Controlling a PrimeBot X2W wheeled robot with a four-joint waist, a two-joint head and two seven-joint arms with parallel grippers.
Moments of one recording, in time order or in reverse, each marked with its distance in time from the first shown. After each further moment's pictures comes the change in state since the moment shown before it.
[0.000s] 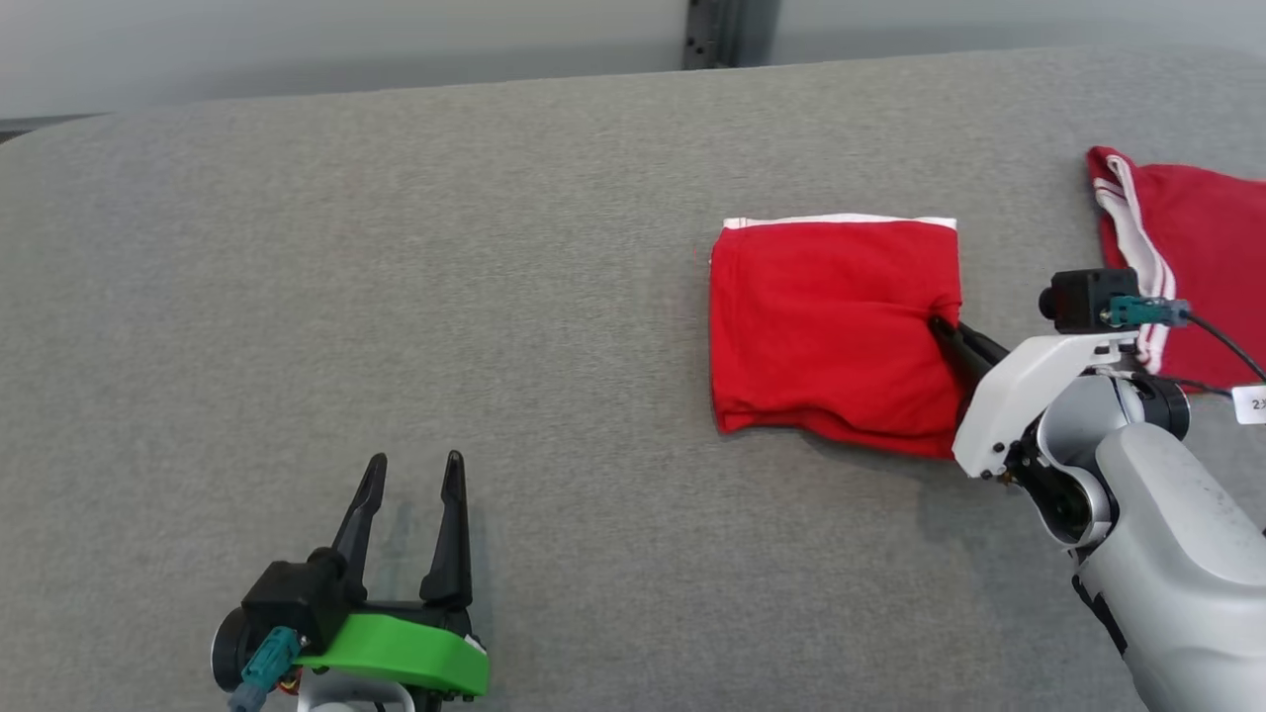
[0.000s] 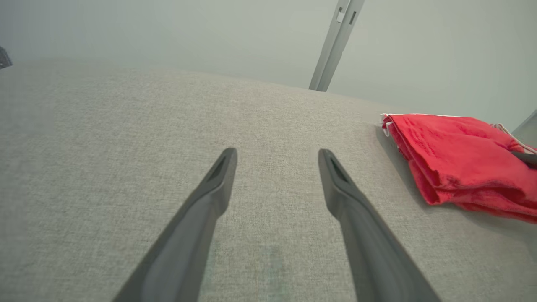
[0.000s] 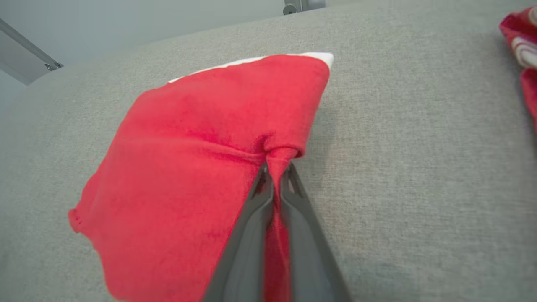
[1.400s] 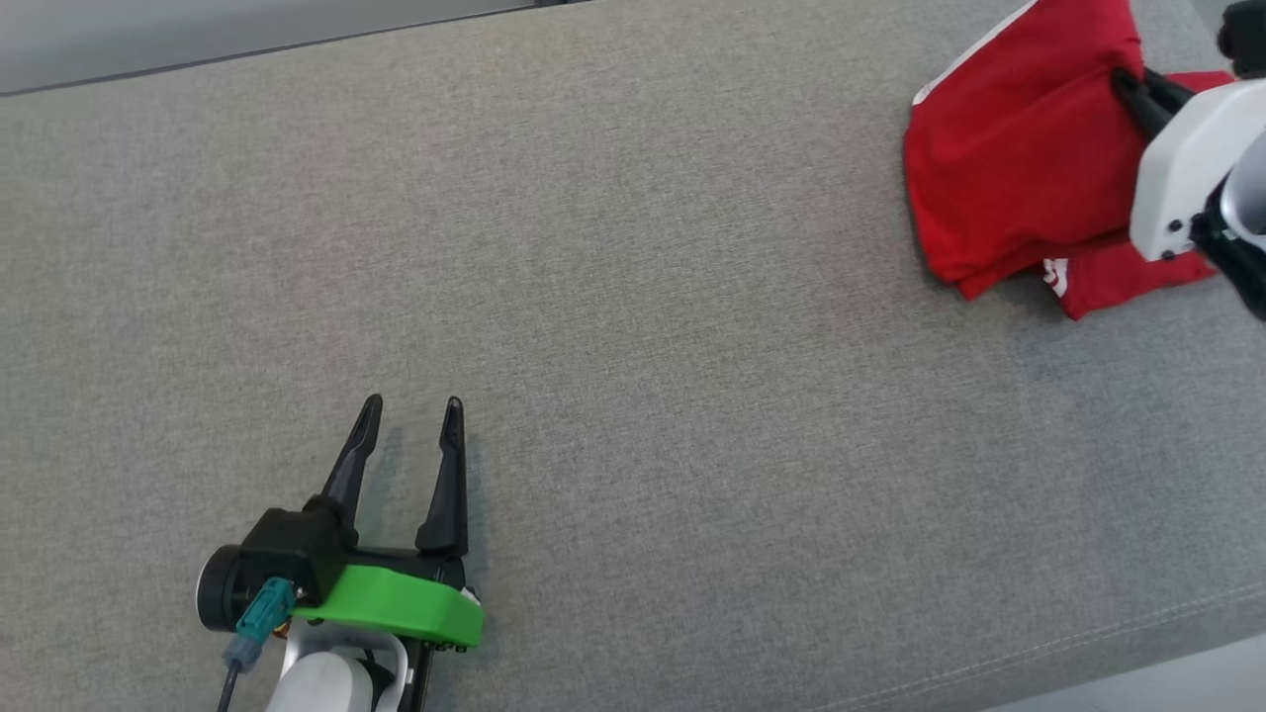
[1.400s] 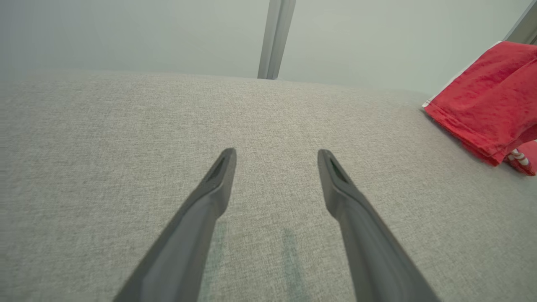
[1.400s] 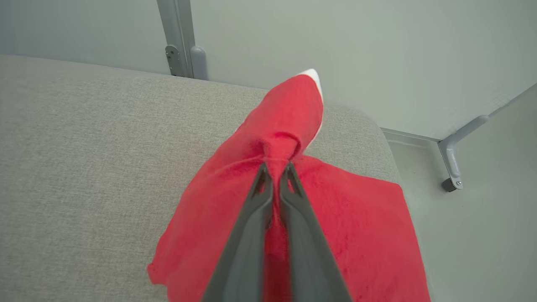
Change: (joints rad) left arm -0.082 0.036 -0.029 -0.016 0.023 0.004 0.011; right arm -0.375 -0.281 0.143 0.045 -0.070 0.000 0.077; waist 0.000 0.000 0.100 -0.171
